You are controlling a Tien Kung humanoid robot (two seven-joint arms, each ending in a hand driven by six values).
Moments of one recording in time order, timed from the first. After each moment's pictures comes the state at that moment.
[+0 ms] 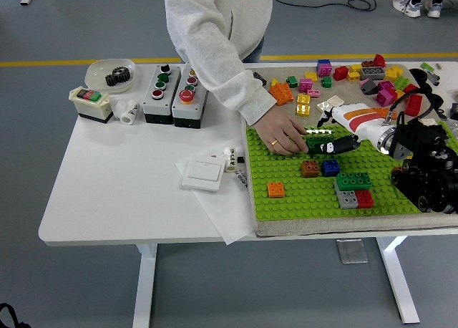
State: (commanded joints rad) left arm -0.26 0.12 -0.65 -0.27 1.23 -0.02 0.36; right arm 1.03 -0.17 0.05 0.31 -1.39 -0.29 0.37
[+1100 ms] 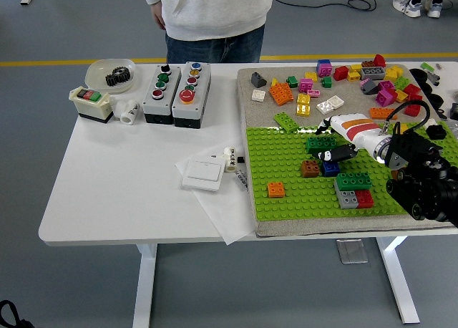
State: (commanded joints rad) left arm -0.27 0.13 -0.66 -0.28 1.26 -0.03 0.36; right arm 1.00 -0.13 0.02 0.28 -1.34 -0.30 0.35
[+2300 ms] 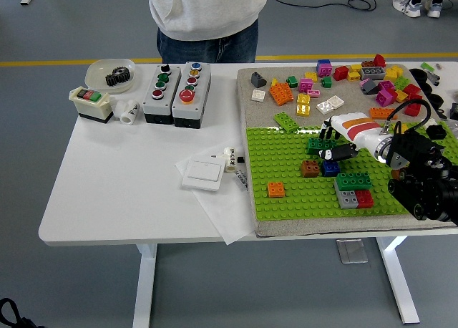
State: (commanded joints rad) left arm -0.28 0.12 -0.65 -0.28 1.24 -0.02 0.36; right arm 1.00 -0.14 0.01 0.29 -1.36 -0.31 0.35
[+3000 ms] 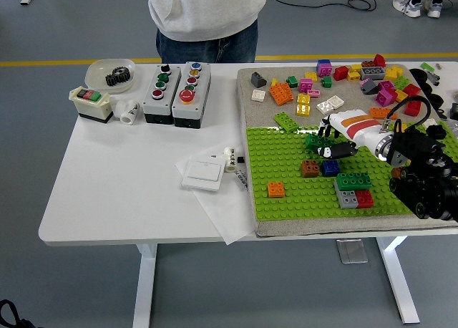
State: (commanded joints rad) left arm -0.27 0.12 -0.65 -0.27 1.23 -0.01 0.36; right arm 1.01 -0.16 0.03 0.30 -1.39 -0.33 0.38
